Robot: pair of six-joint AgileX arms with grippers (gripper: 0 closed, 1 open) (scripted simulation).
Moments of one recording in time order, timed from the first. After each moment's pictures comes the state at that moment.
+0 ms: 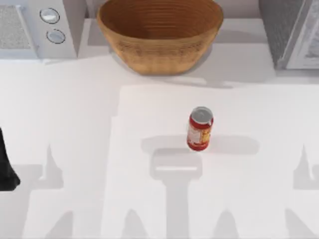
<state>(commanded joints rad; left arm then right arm) 0.00 0.00 0.00 0.00 0.00 0.00 0.00 0.00 0.00 0.00 0.00 0.00</state>
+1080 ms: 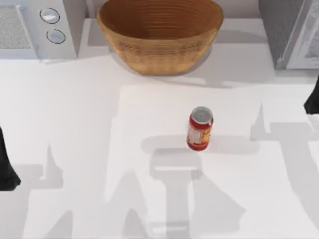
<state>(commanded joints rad) 0.00 0.00 0.00 0.00 0.00 0.00 0.40 0.90 0.28 0.70 0.40 0.02</state>
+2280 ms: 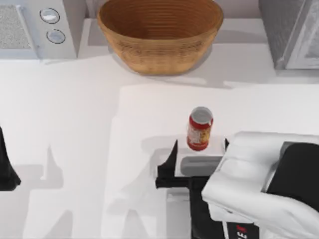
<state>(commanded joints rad) 0.00 0.00 0.00 0.00 0.00 0.00 1.01 2.45 0.67 1.78 1.05 0.01</state>
